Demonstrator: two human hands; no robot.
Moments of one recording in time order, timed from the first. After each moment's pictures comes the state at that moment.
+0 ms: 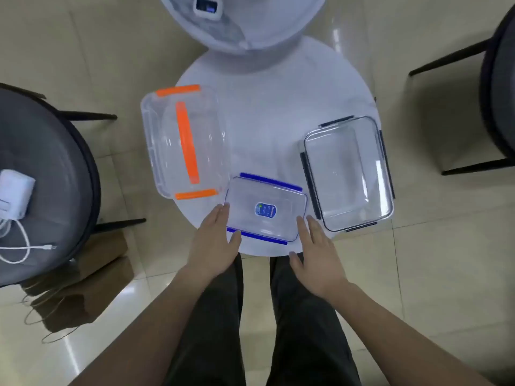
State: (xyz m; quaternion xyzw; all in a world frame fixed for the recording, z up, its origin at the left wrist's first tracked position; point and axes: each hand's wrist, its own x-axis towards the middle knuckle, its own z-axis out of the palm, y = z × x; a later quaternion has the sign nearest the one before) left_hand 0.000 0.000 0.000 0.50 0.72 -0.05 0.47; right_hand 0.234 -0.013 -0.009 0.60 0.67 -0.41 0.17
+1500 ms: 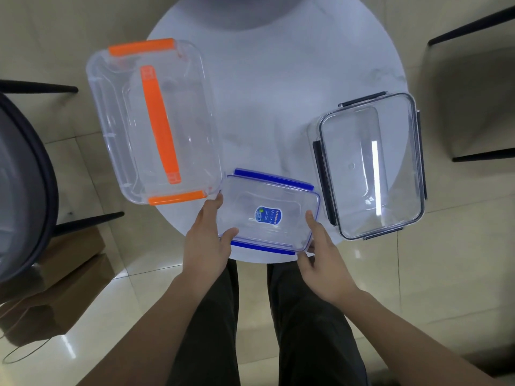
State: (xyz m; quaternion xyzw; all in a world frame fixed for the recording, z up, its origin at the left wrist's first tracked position) left_hand 0.002 0.000 -0.072 0.42 0.78 0.05 0.46; right_hand 0.237 -0.017 -0.078 0.65 0.50 -0.58 -0.02
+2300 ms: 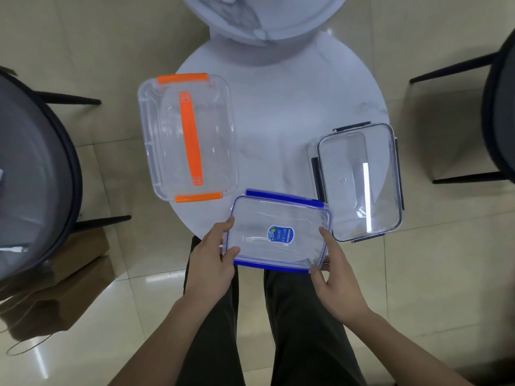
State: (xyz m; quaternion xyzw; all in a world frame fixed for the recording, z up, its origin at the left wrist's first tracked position) left_hand -0.008 -0.031 -0.011 0.35 0.77 0.12 0.51; right_hand 0.246 -0.027 -0.013 0.67 0.51 -0.54 -0.06
